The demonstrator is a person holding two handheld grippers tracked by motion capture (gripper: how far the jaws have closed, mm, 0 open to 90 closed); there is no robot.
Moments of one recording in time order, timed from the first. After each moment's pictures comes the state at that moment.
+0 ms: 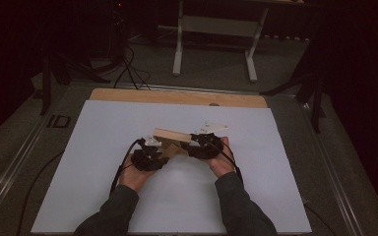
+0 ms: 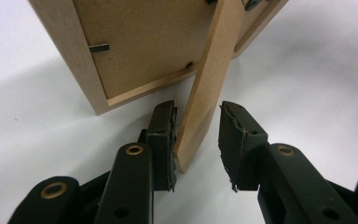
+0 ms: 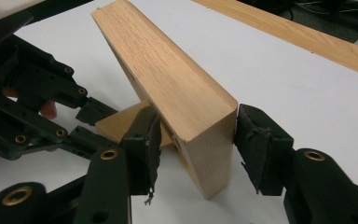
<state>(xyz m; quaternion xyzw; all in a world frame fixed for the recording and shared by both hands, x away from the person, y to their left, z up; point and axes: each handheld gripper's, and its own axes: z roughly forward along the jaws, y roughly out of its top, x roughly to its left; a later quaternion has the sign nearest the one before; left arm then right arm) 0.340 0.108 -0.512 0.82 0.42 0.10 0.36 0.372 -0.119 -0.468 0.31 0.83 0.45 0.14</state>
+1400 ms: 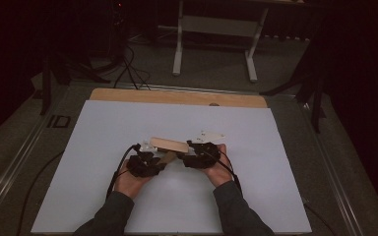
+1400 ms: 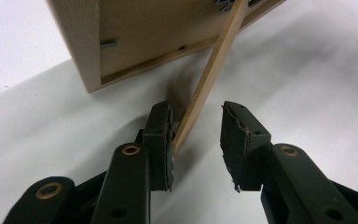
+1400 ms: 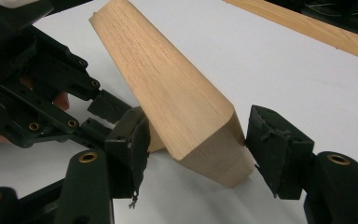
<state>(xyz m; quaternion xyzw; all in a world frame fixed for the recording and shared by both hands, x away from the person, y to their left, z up) 0.324 0.117 -0.517 0.82 0.42 0.09 0.37 0.347 -0.111 -0.475 0.30 0.83 0.45 0.14</state>
